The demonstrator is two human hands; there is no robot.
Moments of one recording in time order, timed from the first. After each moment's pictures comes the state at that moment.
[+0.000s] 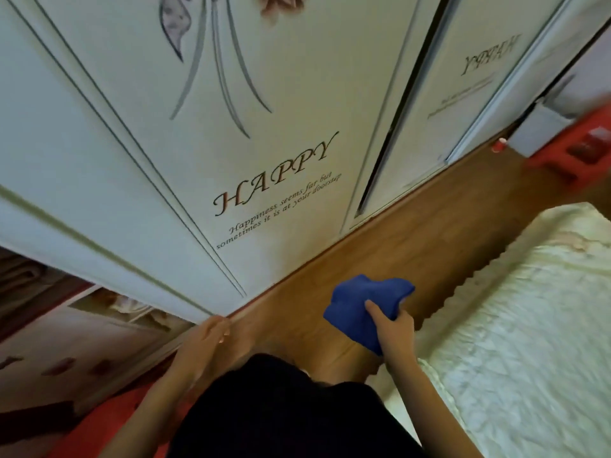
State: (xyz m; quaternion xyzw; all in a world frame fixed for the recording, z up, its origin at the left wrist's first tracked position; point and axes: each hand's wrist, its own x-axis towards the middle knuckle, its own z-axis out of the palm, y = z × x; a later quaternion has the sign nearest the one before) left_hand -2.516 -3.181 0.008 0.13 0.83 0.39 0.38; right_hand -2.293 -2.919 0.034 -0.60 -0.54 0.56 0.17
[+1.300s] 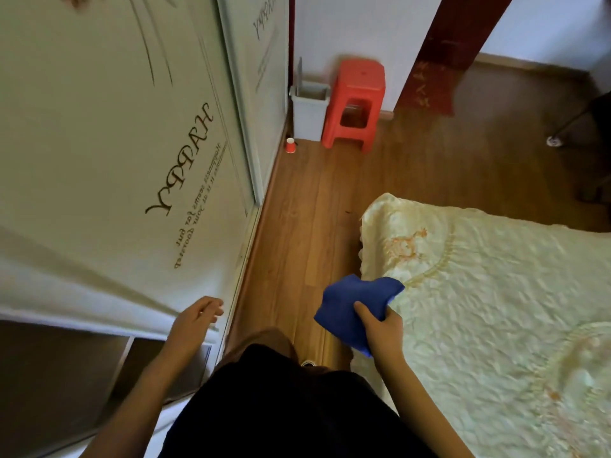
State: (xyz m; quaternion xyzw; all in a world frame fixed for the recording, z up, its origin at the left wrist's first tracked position) left_hand -2.552 -2.261 0.007 0.42 0.72 0.25 0.50; right_hand -2.208 -2.272 0.022 -0.76 -0.33 0.44 0.35
